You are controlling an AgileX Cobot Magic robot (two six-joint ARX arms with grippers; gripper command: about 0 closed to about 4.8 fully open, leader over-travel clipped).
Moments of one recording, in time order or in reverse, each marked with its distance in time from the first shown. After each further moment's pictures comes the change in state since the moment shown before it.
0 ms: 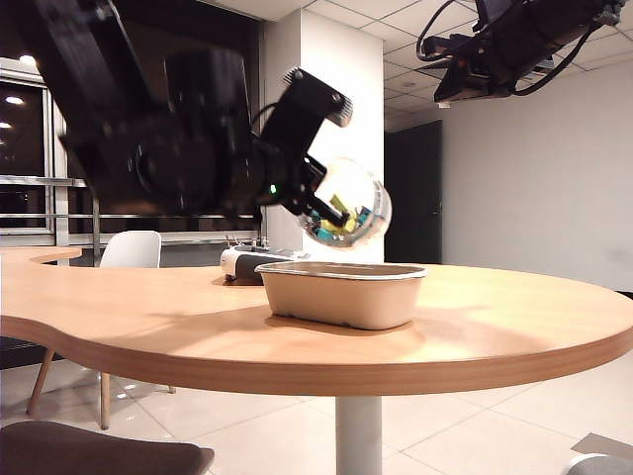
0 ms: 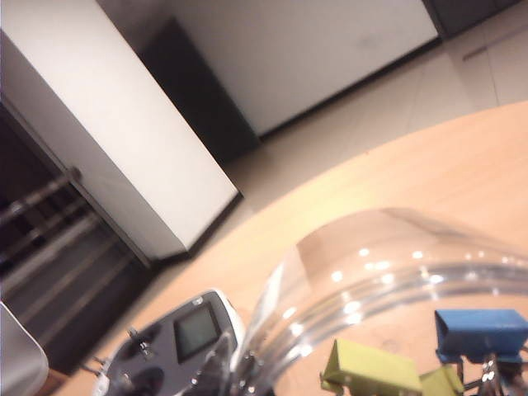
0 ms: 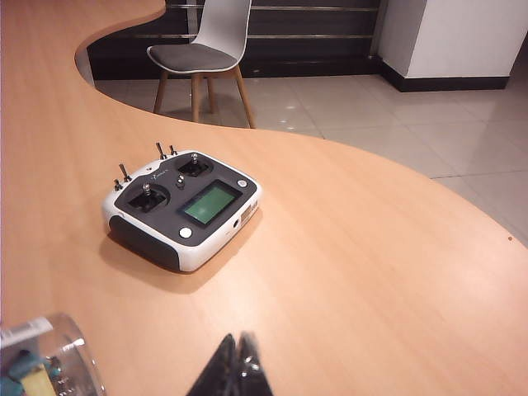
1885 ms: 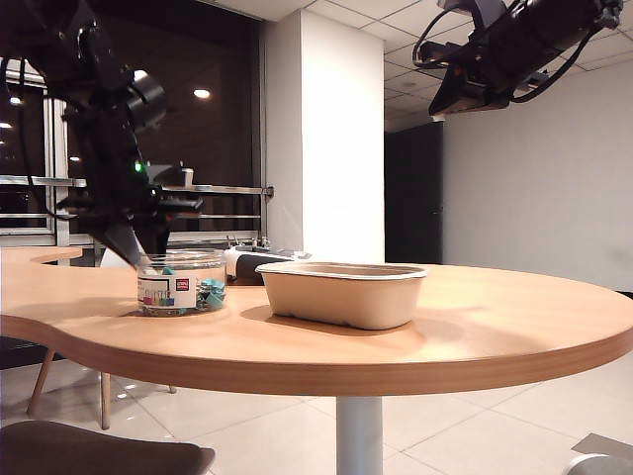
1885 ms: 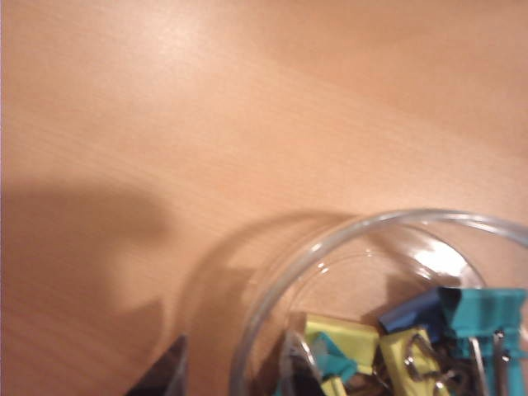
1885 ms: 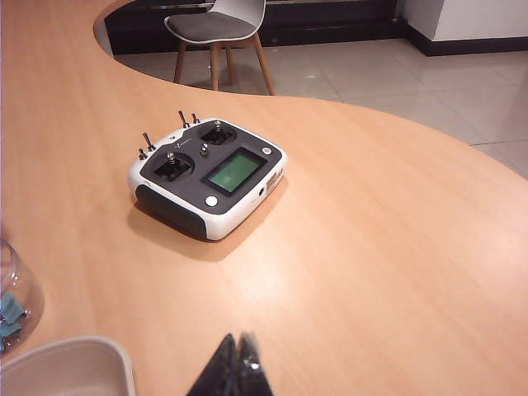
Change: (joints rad) left arm 0.404 -0.041 0.525 -1.684 0.103 -0.623; right arm 0.010 0.000 0.000 -0.073 -0.026 0.024
